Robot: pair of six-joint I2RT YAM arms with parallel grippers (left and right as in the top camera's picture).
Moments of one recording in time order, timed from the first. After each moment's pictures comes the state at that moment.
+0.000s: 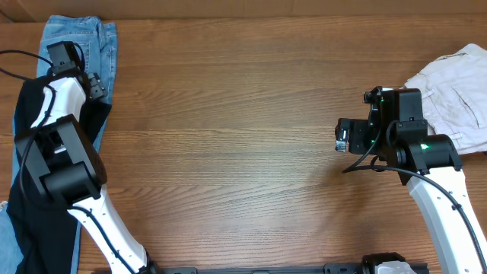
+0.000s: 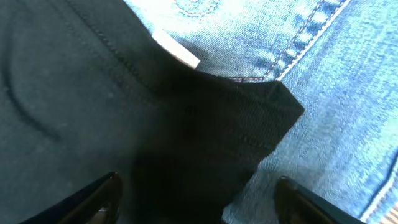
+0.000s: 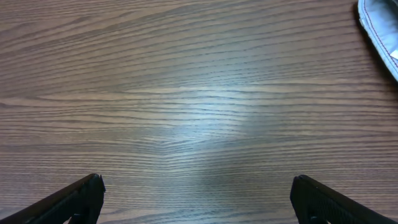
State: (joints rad) left arm 0.35 2.27 1.70 -0.49 -0.26 -0.13; right arm 0.09 1.23 1.07 -0.88 -0.04 0.15
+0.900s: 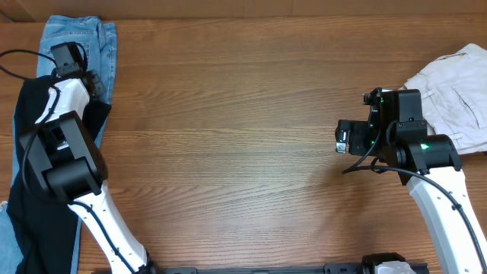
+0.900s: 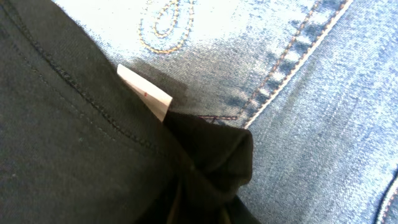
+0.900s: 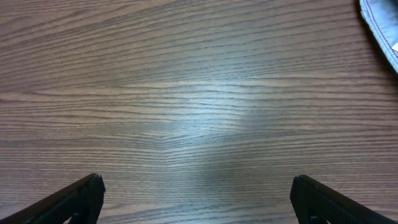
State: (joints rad) left arm 0.35 2.32 1.71 -0.38 -0.23 -0.12; right arm 0.09 1.23 1.07 -0.90 -0.04 0.15
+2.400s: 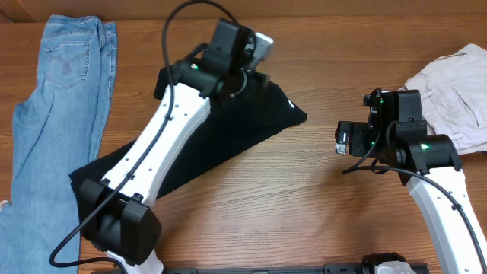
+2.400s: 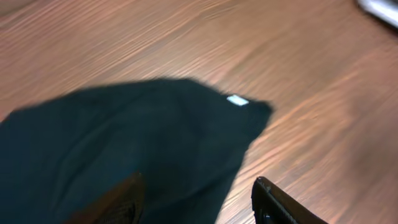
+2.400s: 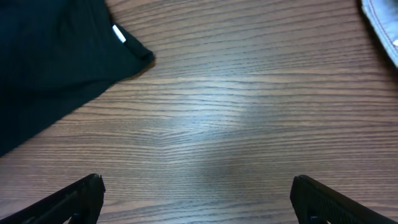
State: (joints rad) left arm -0.46 1.84 1.74 -0.83 0.15 0.03; right arm 0.09 1.23 1.07 -0.91 -0.04 0.15
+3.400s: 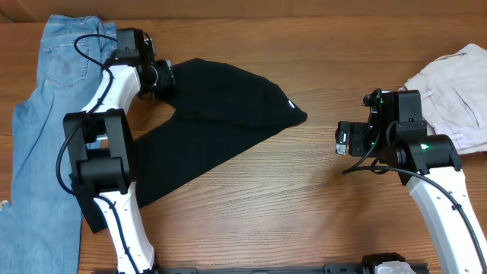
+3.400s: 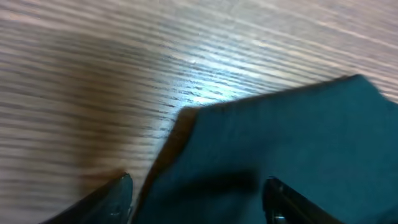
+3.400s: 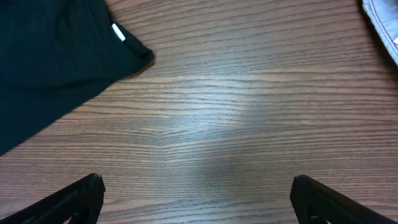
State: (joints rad) left arm 0.07 2.30 1.74 -0.53 0.17 -0.24; right arm 0.09 1.23 1.07 -0.92 -0.04 0.15
